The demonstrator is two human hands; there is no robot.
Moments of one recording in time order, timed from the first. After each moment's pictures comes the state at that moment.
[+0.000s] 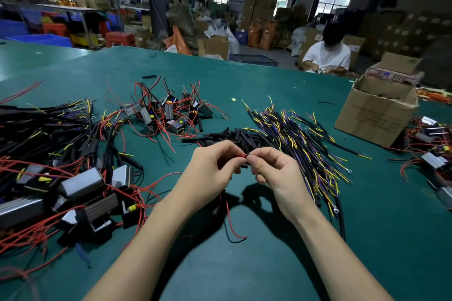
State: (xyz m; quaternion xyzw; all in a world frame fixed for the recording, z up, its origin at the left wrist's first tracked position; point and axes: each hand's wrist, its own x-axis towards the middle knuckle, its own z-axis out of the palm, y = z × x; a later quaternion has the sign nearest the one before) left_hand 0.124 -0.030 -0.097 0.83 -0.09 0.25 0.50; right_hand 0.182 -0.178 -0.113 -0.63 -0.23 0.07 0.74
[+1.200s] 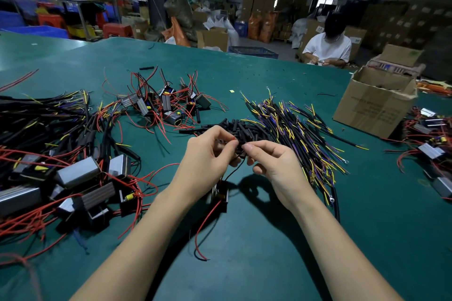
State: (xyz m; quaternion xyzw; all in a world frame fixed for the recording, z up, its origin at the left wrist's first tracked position) left_hand 0.127 -0.036 -0.104 0.80 -0.03 0.28 0.53; right_hand 0.184 -0.180 -0.112 -0.66 -0.18 0.10 0.72
